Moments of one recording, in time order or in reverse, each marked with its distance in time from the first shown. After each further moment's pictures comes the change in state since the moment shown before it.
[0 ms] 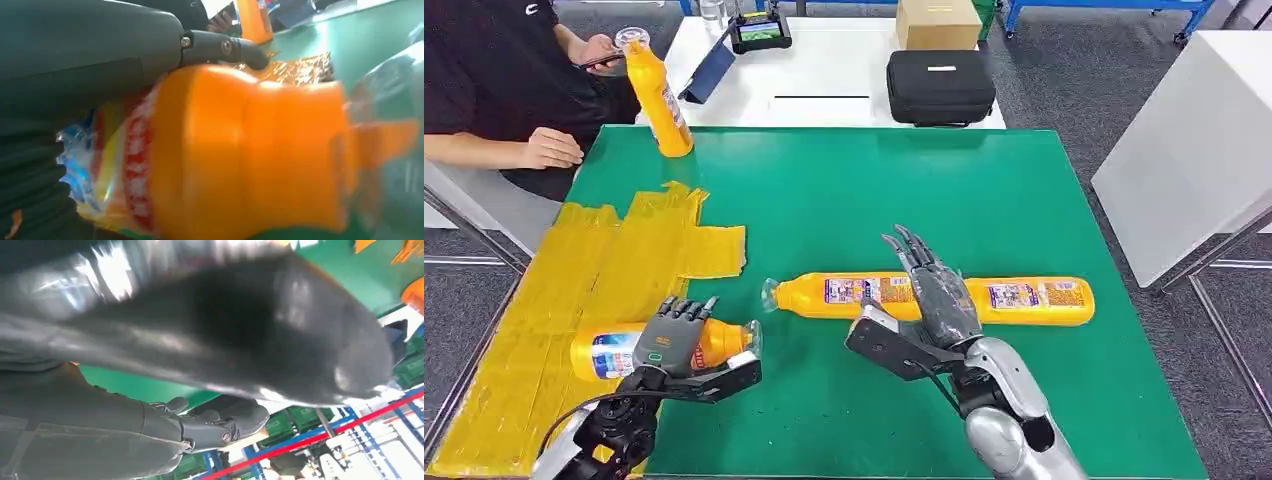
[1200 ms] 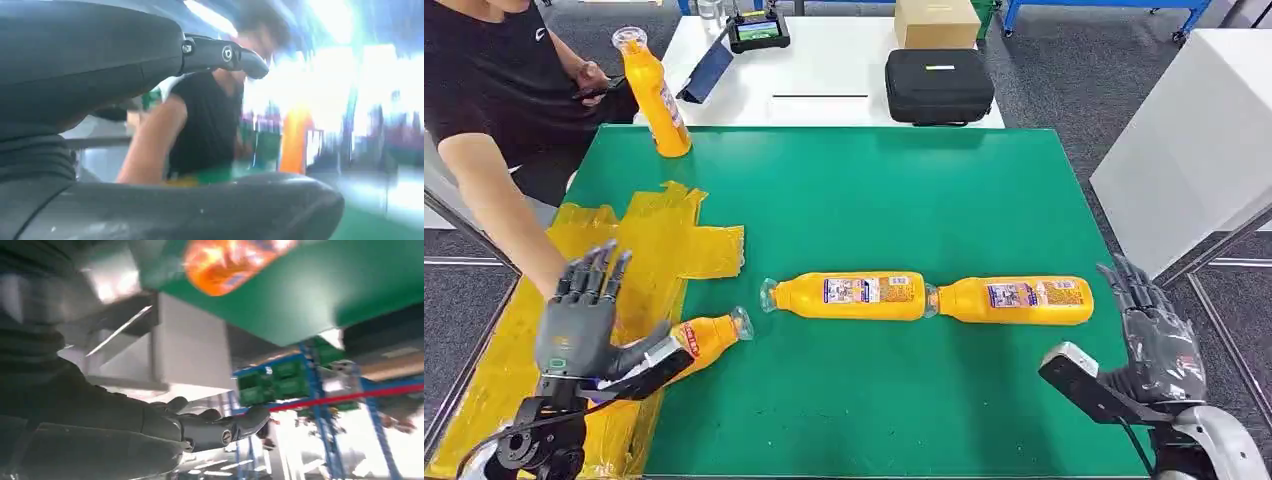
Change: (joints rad) left arm 0.187 0.150 0.183 -0.355 0.029 0.508 -0.063; right arm 0.400 -0.352 -0.543 -0.197 0.045 -0.098 -0.114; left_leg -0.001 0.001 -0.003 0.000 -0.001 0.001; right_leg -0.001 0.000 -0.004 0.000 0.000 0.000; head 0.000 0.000
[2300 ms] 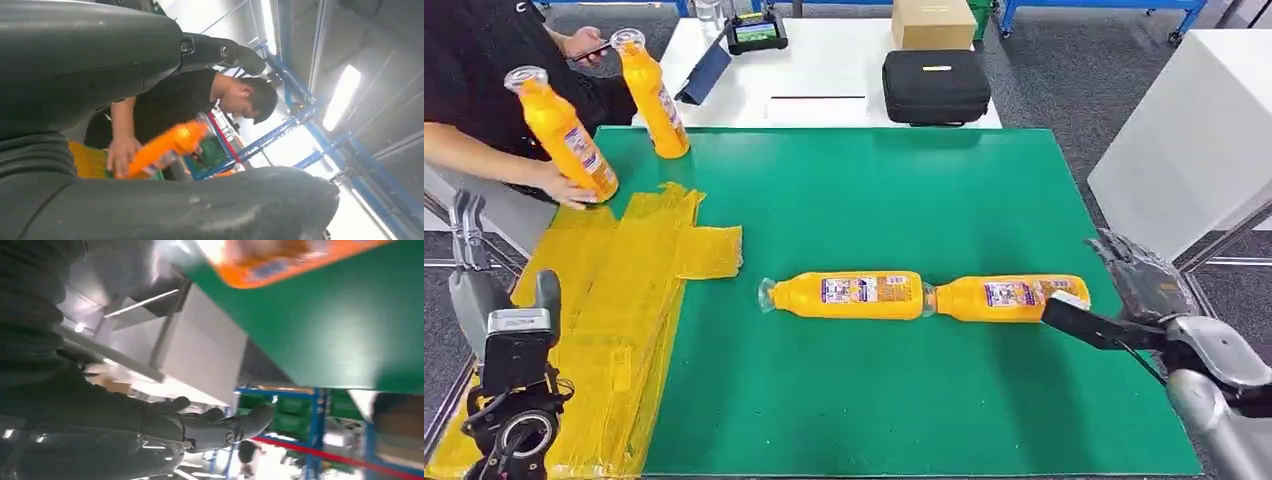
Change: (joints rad) left arm -0.045 -0.149 0.164 -0.103 0.737 0.186 -0.449; right arm -0.517 -0.241 0.377 0.497 -0.076 0.151 -0.009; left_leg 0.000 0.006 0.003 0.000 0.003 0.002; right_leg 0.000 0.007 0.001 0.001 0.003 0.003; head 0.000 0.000
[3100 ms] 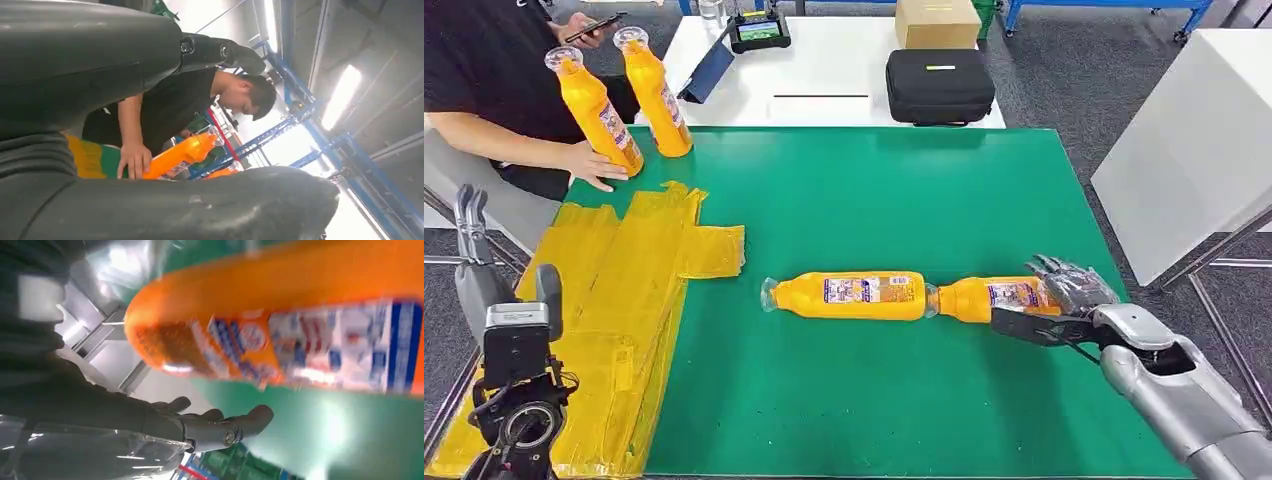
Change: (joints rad) left arm -0.028 0.001 -0.012 0.031 0.048 0.003 -0.030; right arm -0.203 0.095 0.301 0.301 0.002 0.092 0.009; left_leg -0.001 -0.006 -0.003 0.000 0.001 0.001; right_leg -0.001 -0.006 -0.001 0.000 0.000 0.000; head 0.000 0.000
